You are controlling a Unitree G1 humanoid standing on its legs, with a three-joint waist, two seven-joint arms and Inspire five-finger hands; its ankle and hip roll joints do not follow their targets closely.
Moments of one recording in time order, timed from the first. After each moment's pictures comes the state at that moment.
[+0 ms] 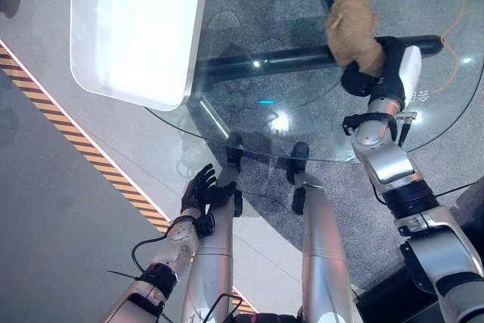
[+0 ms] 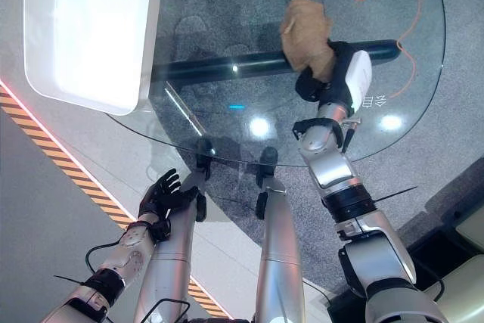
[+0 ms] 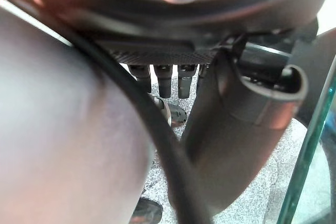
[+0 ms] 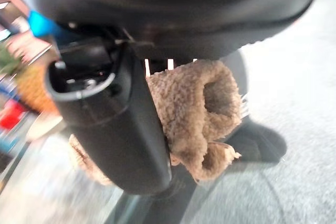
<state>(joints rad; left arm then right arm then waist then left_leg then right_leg) -0.32 0.29 -0.42 0.72 -0.68 -0.18 0.19 -0.82 -0.50 0.38 0.28 0.01 0.37 -0.63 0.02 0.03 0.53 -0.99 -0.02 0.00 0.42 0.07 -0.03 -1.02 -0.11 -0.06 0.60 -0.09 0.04</state>
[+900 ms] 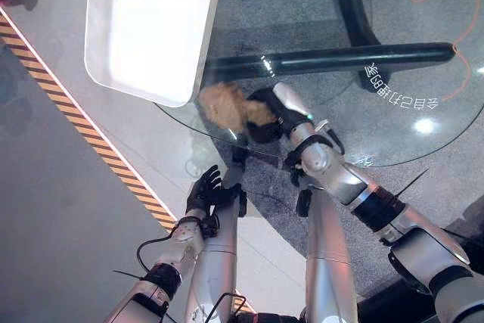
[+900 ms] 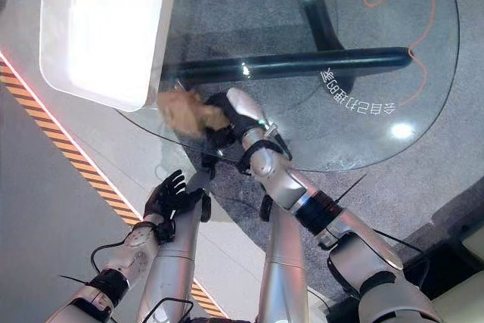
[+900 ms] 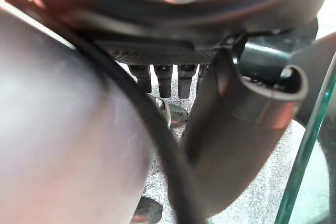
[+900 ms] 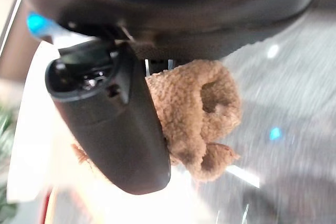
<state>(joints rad) -0.32 0.28 -0.45 0.71 -0.66 -0.18 0.18 -0.84 -0.46 0.76 0.20 0.01 0.32 -0.14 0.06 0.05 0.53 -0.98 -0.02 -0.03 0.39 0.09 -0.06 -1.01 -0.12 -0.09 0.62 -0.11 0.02</state>
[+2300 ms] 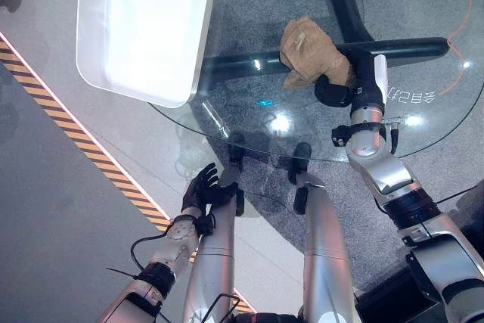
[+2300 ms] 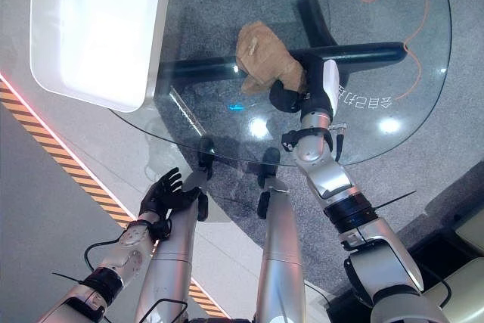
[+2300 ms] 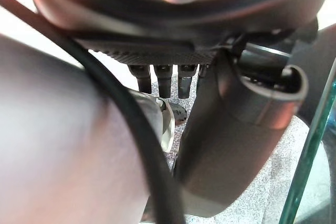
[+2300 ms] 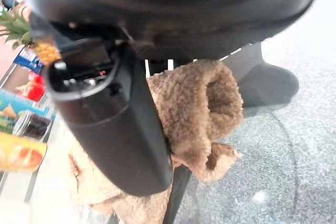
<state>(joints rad) -0.32 0.33 -0.46 0.69 -0.69 -0.18 0.18 -0.78 -0.59 0.39 0.29 0.29 0.21 -0.61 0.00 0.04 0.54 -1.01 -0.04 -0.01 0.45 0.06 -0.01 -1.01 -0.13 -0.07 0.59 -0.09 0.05</state>
